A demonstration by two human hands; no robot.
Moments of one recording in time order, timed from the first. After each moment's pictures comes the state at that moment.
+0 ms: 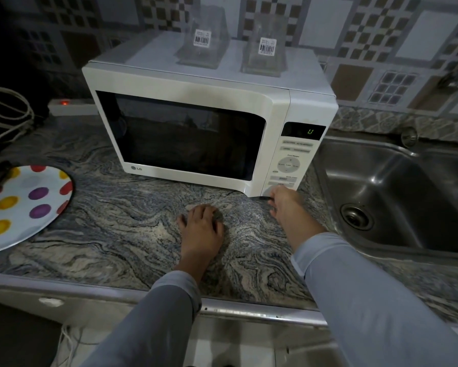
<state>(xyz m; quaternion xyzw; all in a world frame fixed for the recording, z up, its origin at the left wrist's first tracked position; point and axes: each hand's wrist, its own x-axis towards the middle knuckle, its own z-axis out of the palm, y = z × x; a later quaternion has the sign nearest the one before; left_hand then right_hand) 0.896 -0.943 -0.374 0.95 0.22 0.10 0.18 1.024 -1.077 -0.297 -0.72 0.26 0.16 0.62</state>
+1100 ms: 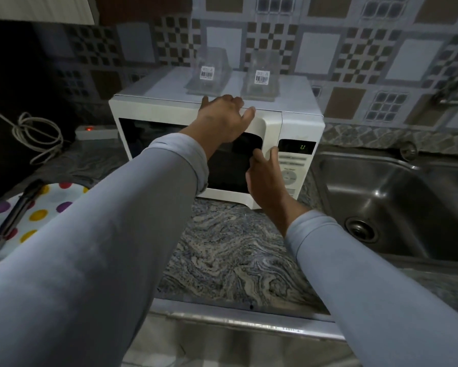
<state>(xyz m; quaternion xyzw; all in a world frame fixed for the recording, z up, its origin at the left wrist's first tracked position) 0.990 -0.923 -0.111 0.99 0.10 0.11 0.04 0.987 -1.051 -0.218 -0.86 -0.32 -0.33 -0.21</state>
